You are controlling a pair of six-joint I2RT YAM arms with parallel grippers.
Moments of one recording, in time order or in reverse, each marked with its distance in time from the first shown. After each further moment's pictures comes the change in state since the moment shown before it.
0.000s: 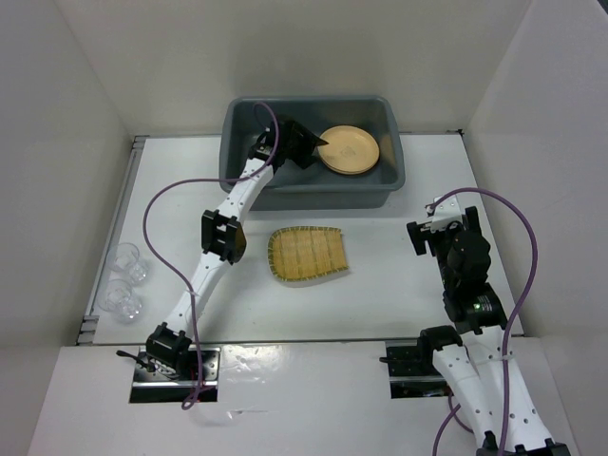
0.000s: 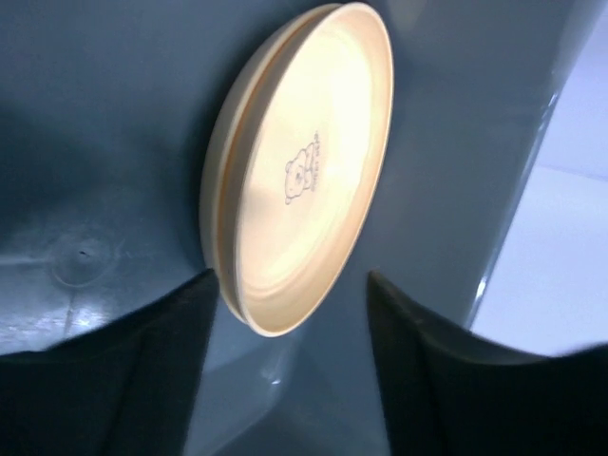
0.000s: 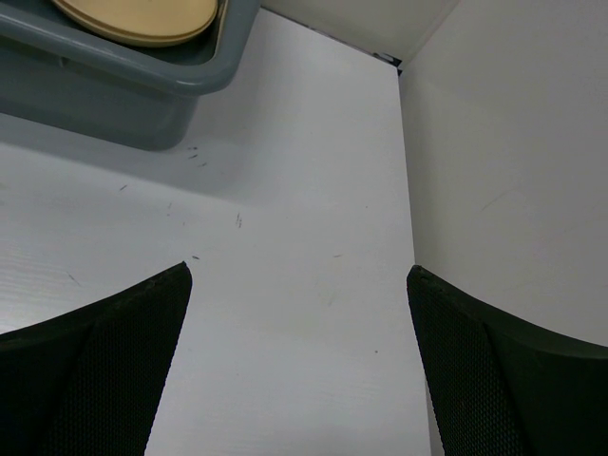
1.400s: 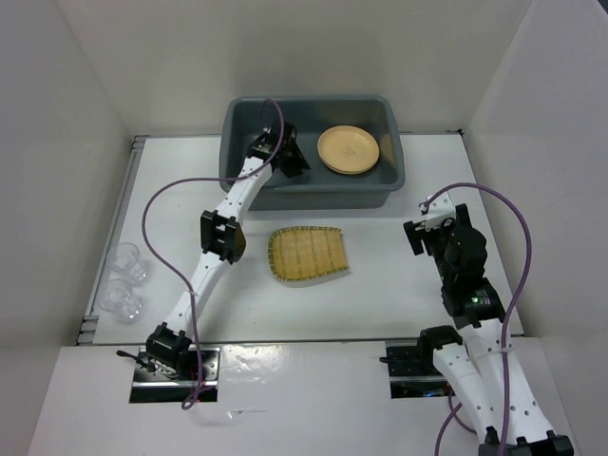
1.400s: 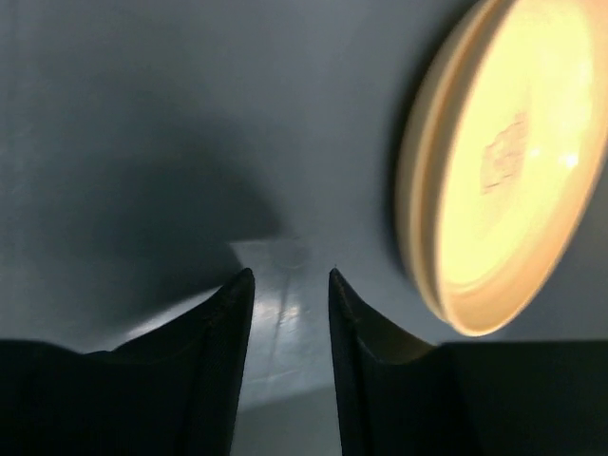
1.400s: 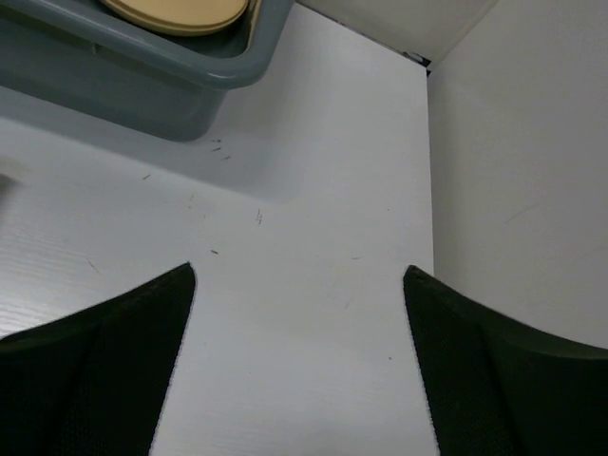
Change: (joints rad) left arm 0.007 -0.002 0.034 -0.272 -0.149 0.395; right arm 0.009 0.033 0.002 -0.006 -0.048 -0.003
